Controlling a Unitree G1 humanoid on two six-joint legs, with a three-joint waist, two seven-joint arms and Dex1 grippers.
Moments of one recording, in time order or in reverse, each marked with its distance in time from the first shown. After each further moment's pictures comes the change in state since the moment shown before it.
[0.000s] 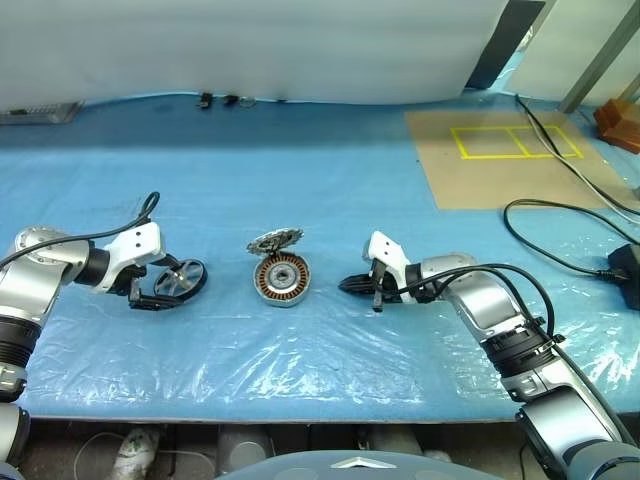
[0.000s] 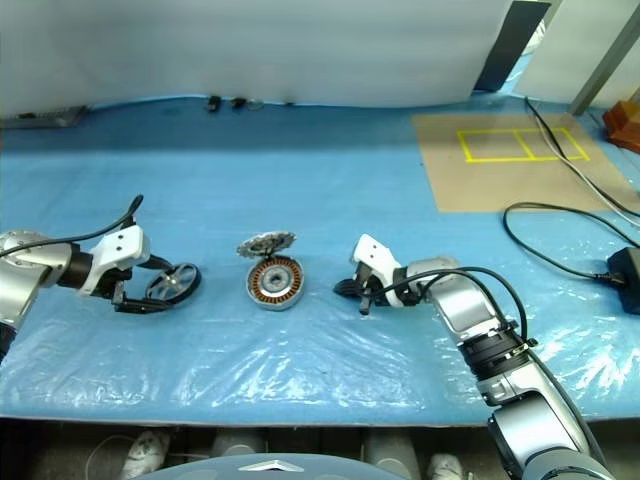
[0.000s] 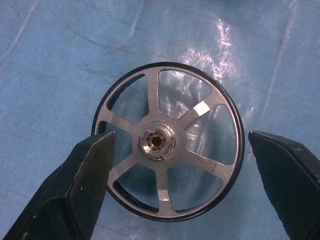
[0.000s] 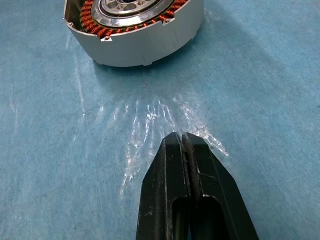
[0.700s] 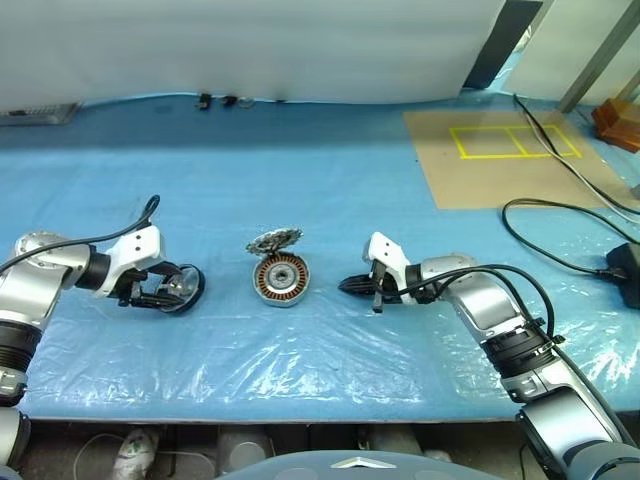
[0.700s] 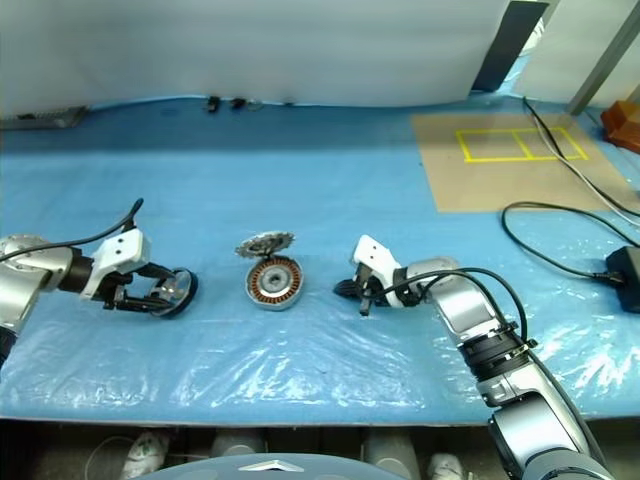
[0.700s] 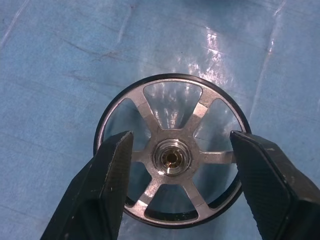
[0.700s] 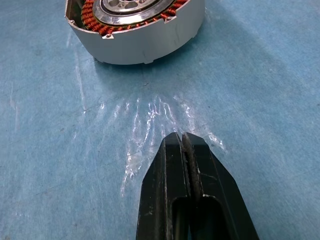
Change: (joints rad) left arm 0.027 -0.007 0.011 -0.014 -0.023 -0.002 -0.021; right arm 0.003 0.001 0.001 0.002 -0.005 -0.012 0.003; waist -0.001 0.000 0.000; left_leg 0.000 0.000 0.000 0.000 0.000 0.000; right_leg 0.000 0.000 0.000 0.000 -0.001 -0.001
